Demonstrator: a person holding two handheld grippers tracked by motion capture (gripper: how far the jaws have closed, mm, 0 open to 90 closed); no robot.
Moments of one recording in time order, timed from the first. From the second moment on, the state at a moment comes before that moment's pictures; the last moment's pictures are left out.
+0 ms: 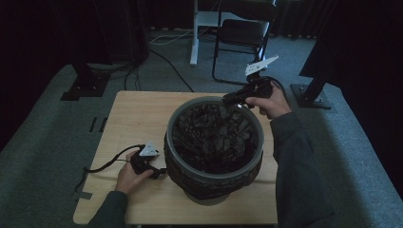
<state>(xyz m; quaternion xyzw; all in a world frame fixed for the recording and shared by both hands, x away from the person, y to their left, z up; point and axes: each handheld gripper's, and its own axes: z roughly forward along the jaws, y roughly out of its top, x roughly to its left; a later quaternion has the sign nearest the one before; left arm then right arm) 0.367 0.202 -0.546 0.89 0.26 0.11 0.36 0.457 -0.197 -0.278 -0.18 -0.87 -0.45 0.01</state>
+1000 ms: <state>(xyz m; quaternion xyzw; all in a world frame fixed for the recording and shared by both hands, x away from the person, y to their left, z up) 0.367 0.202 -0.546 0.89 0.26 0.11 0.36 0.458 -0.180 -0.283 -0.17 -0.87 -0.46 0.02</state>
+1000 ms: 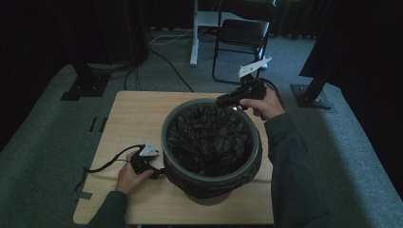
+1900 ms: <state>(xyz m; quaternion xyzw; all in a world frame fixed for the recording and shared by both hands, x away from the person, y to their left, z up) 0.367 0.202 -0.546 0.89 0.26 0.11 0.36 0.457 -0.196 -0.283 -0.18 -0.86 -0.47 0.00</state>
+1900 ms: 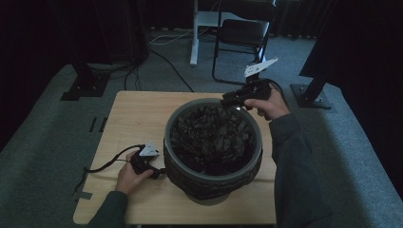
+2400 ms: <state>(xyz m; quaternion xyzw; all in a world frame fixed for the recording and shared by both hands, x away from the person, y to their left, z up) 0.367 0.202 -0.546 0.89 0.26 0.11 0.36 0.451 -0.241 -0.278 -0.22 -0.82 -0.52 -0.08</state>
